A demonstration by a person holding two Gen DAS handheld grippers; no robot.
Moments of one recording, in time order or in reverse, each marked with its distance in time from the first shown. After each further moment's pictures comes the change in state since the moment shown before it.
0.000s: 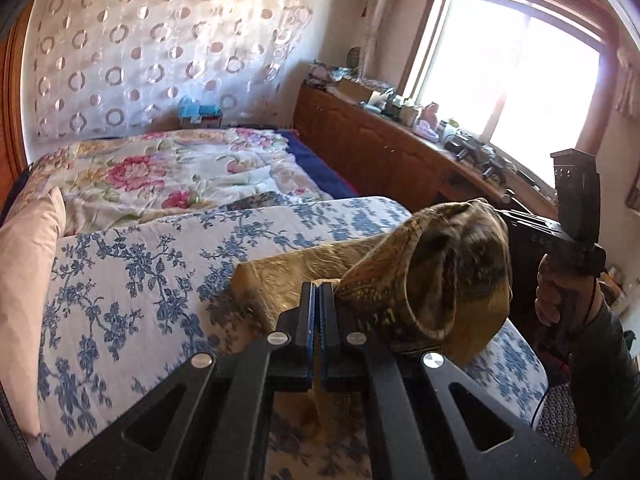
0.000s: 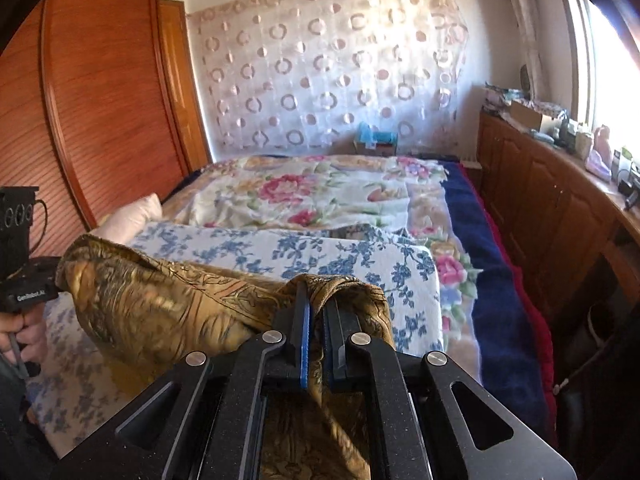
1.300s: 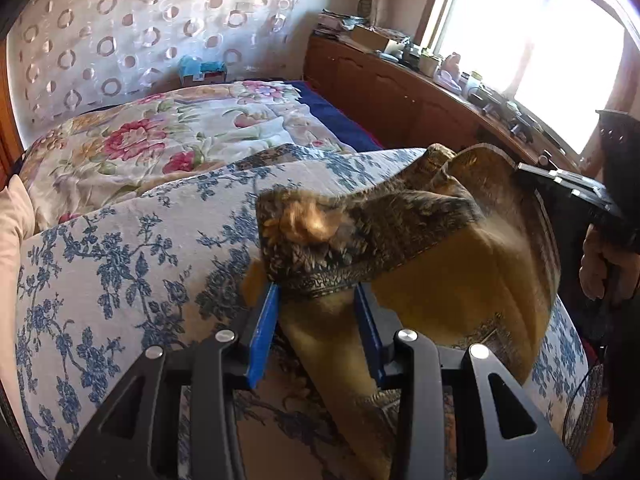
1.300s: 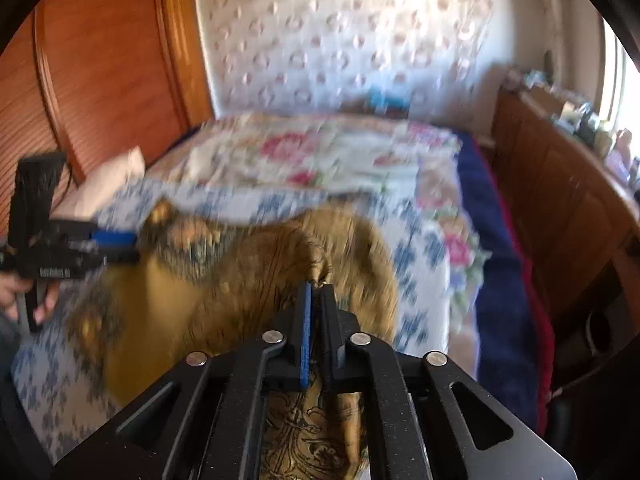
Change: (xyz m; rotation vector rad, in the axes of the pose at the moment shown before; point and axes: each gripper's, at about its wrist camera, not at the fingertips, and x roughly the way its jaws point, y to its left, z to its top) left arm 0.077 0.019 0.009 0.032 0.183 0.053; right arm 0.049 -0.015 0.005 -0.067 0.116 0.004
